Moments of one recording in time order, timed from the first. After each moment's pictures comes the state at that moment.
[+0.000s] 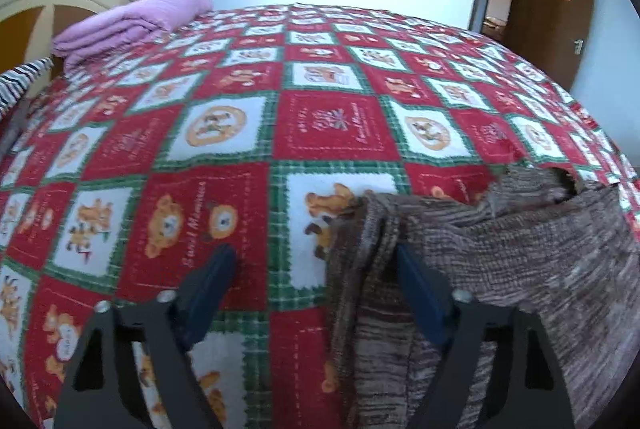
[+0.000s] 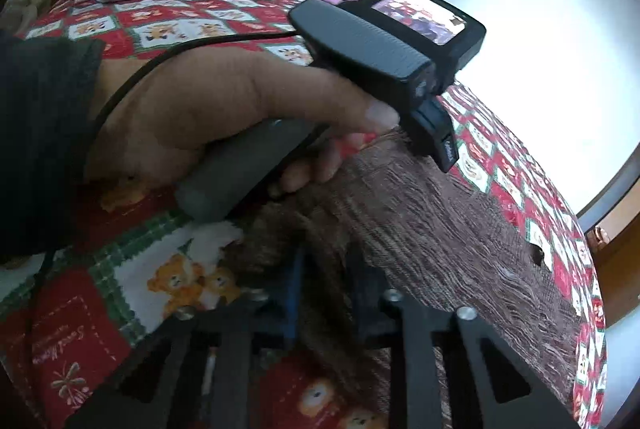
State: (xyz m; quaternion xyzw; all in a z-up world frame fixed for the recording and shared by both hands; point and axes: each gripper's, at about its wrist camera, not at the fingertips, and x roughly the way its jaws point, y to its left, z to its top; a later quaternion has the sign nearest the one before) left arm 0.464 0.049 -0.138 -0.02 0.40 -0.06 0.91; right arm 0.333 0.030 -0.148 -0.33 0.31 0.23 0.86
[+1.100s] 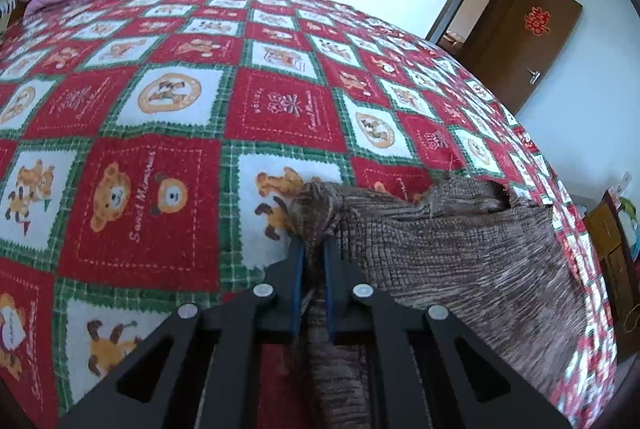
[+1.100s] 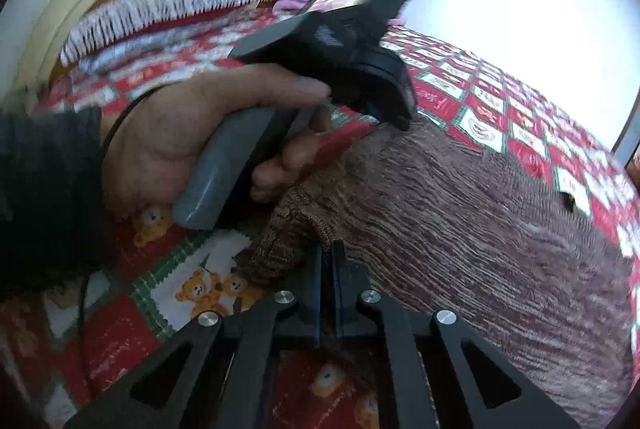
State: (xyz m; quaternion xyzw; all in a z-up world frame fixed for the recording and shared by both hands) left arm 0.463 0.062 -0.137 -0.13 0.43 -0.17 0.88; right arm 0.341 -0.014 -0.127 -0.17 0.36 0.27 0.88
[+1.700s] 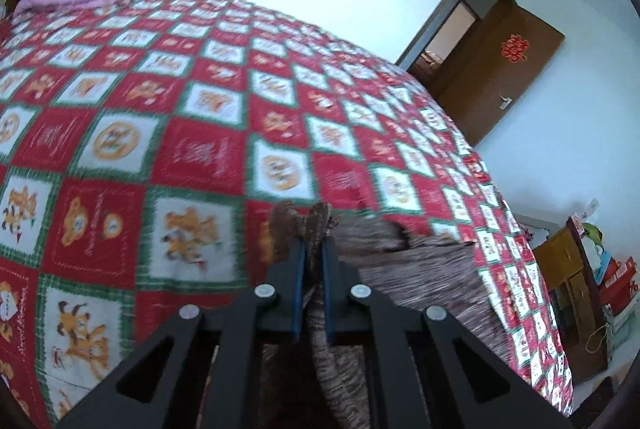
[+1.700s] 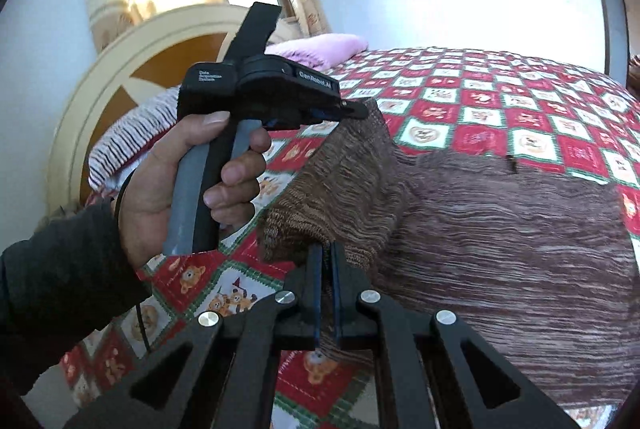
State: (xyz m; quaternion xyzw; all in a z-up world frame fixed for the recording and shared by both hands) left arm 0.448 0.019 -0.055 -0.18 0.40 -0.21 0.87; right arm 0.337 -0.127 -0.068 0.02 0.33 0.28 0.90
